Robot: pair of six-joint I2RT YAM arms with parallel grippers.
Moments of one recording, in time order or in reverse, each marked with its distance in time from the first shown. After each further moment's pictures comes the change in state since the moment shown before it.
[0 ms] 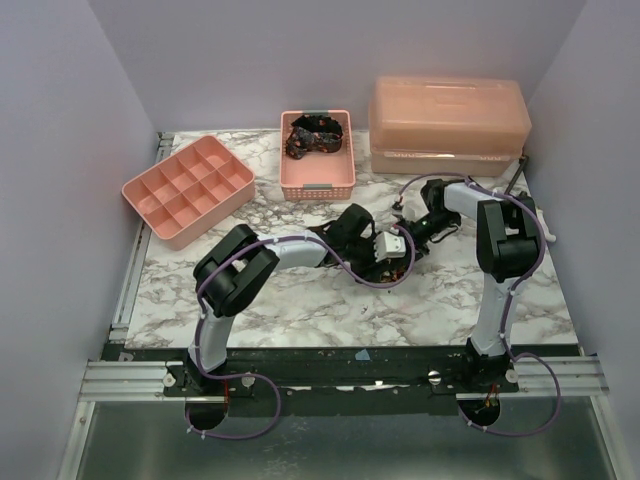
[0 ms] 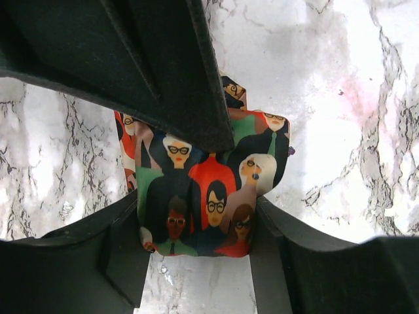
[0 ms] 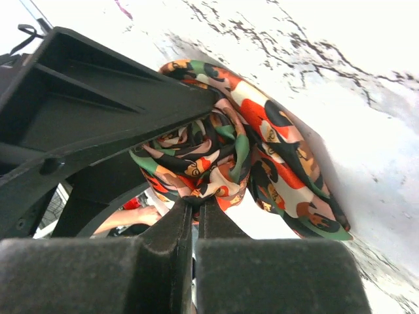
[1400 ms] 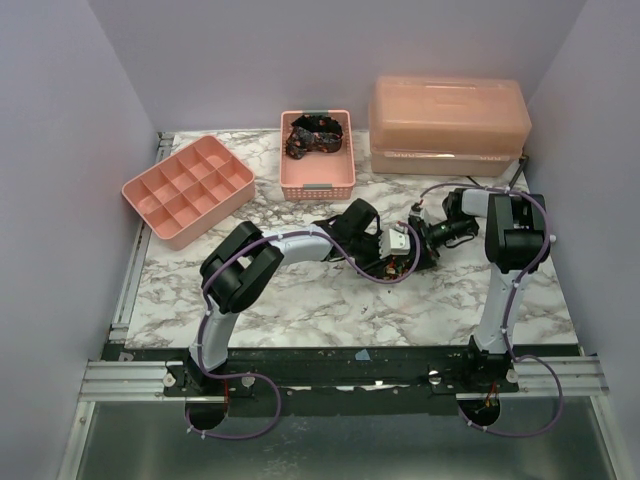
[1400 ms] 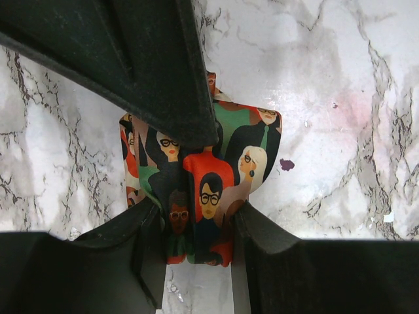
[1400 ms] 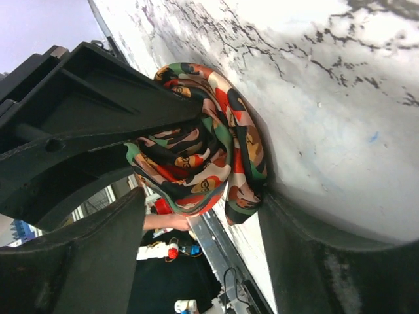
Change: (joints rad) left arm 0.000 0.052 0.097 -0.079 0.046 0.050; right arm -0.146 0.080 -0.038 -0.025 -0.185 -0.129
